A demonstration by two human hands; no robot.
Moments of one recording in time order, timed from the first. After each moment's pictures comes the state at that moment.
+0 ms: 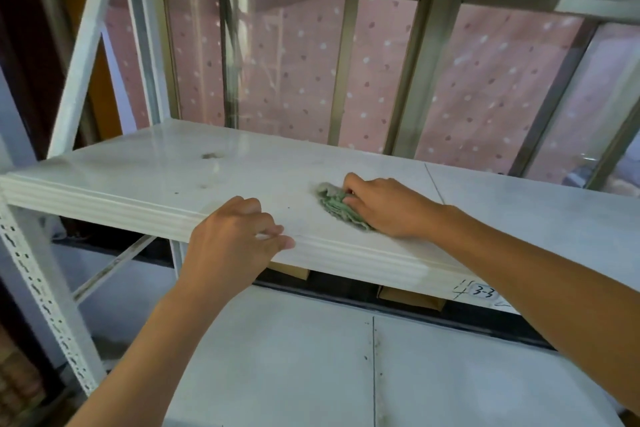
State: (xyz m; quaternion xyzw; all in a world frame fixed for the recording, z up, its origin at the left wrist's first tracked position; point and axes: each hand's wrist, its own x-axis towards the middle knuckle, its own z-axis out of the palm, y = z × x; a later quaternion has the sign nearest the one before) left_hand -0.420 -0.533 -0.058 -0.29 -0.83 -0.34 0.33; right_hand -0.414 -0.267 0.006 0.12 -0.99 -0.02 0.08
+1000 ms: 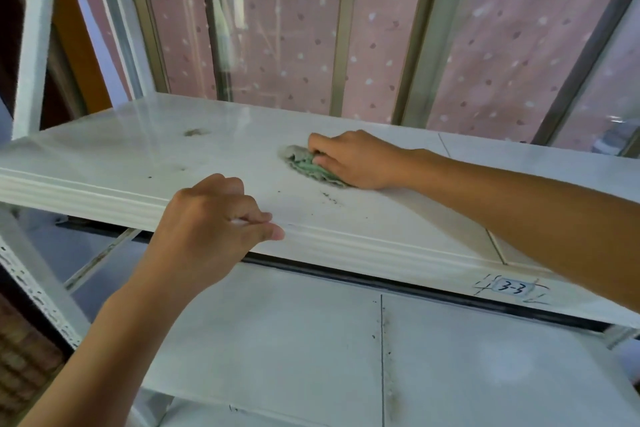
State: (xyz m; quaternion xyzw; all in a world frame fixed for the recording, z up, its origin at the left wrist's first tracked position) left_hand -0.437 -0.534 -0.052 -0.33 -0.84 -0.31 0.30; right_hand -0.491 -0.269 0.008 0.23 -0.97 -0.03 0.08
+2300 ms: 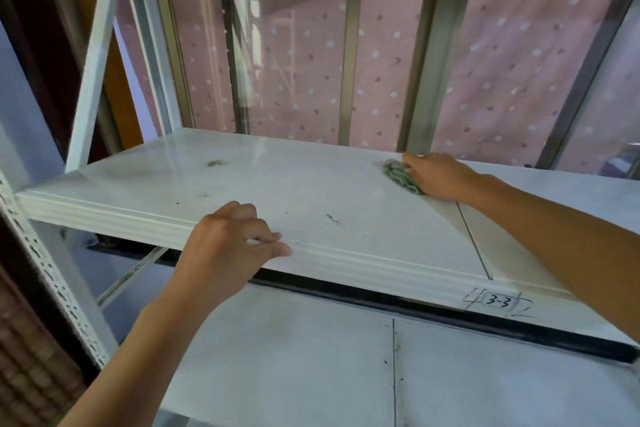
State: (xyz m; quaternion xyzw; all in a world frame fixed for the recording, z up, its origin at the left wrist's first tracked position) left_hand -0.433 -0.537 -0.056 -0.32 -0.84 -0.32 0.29; right_hand -0.481 -0.142 0.006 0.00 -0.99 -0.09 0.09
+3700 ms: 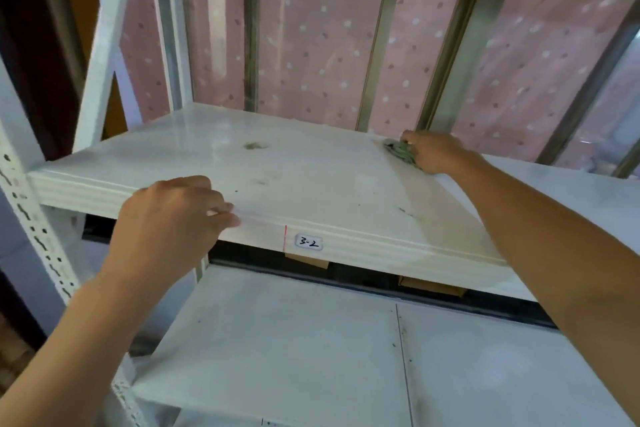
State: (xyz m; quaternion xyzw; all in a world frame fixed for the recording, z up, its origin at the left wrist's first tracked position) left_hand -0.498 -0.683 -0.050 -0.30 -0.87 -0.16 0.35; right_hand -0.560 -0.229 0.013 -0.11 -0.98 -0.12 0.07
